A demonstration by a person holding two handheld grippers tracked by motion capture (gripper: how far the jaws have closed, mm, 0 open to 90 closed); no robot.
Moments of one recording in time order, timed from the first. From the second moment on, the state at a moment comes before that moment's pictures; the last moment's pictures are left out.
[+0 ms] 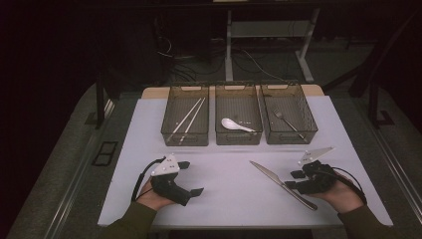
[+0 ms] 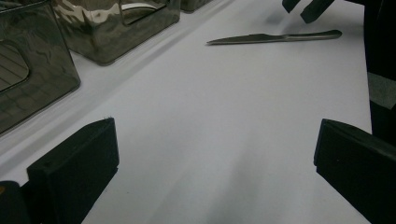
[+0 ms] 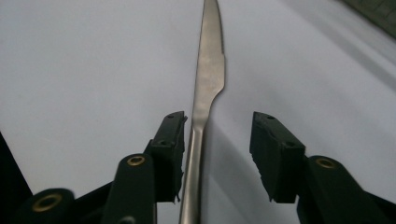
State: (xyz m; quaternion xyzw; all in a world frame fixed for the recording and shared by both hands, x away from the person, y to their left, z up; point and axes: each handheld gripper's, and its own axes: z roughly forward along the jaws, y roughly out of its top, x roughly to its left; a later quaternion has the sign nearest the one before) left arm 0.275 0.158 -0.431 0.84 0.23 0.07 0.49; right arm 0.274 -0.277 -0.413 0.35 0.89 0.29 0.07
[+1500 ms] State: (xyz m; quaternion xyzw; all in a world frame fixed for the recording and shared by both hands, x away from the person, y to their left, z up) left arm 0.275 0.157 -0.431 0.83 0.23 0.07 0.49; right arm 0.300 -0.225 -0.420 0.33 0.94 0.07 0.02
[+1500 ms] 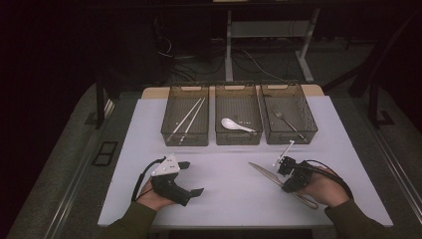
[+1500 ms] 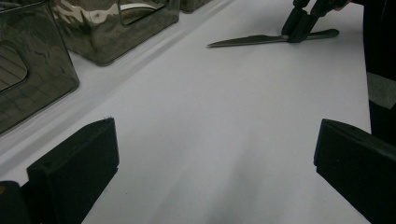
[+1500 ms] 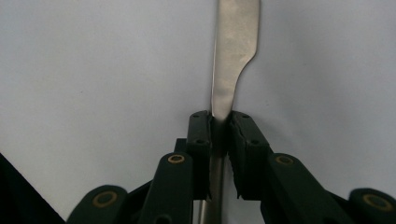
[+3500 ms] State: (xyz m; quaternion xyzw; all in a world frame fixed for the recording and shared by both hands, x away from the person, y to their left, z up) left arm 0.275 0.158 -0.429 0.84 0.23 0.07 0.49; right arm 0.300 -0.316 -0.388 0.39 0.80 0.45 0.08
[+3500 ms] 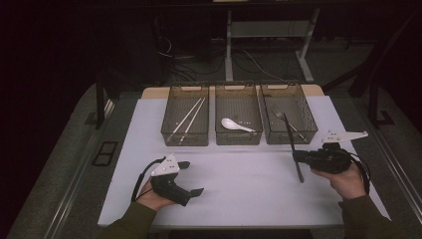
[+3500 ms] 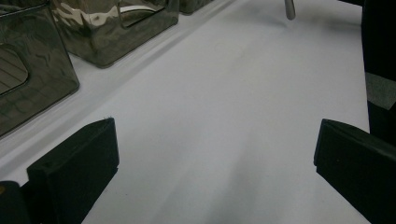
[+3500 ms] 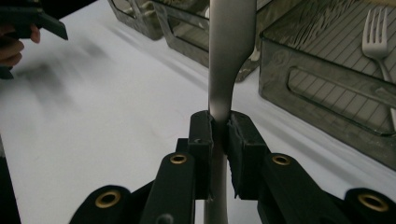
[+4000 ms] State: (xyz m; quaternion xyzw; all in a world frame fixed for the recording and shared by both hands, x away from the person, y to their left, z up) left arm 0.275 0.158 -0.430 0.84 0.23 0.07 0.49; right arm 0.303 -0.326 -0.383 0.40 0.77 0.49 0.10
